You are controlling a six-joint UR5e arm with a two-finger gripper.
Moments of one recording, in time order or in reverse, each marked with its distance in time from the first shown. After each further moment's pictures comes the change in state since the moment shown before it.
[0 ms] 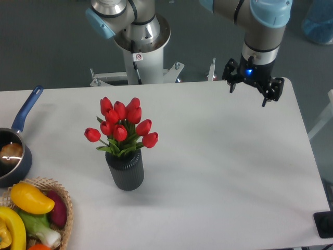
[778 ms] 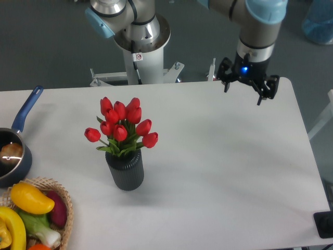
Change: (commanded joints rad) arm -0.054 0.133 -0.011 -0.050 -0.126 -0.250
